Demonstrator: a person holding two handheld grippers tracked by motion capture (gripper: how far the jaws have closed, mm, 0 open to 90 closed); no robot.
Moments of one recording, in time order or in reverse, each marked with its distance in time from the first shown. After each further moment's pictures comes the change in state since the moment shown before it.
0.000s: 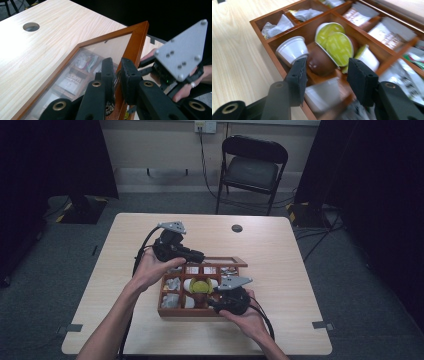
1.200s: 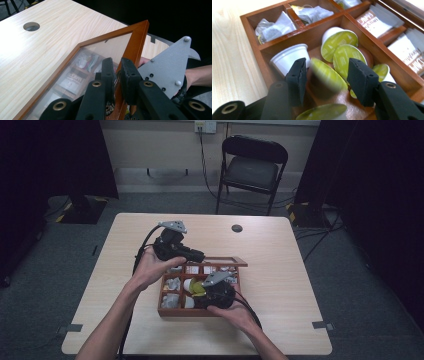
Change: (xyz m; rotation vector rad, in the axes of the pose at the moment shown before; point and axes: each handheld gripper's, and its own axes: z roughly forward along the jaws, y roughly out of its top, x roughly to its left) left arm 0.000 0.002 0.000 0.010 0.000 0.003; right arm 0.003 0.020 0.037 0.077 0.029 -0.089
